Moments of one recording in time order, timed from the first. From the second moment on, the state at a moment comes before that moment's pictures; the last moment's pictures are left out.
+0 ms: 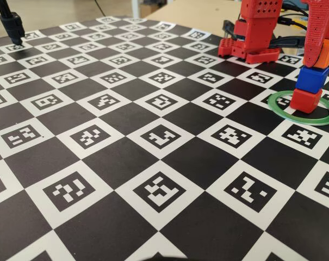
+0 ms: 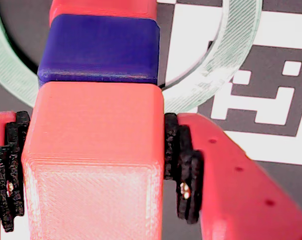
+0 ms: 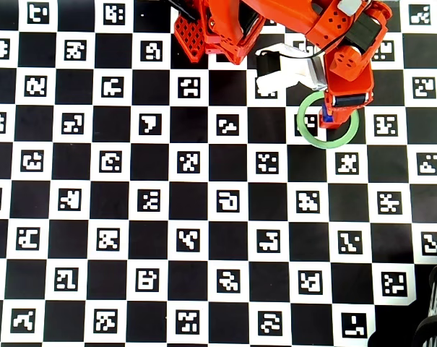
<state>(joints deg) -54.0 109.1 117.6 72.0 49.9</state>
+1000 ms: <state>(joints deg) -53.9 109.1 118.3 71.0 49.2</state>
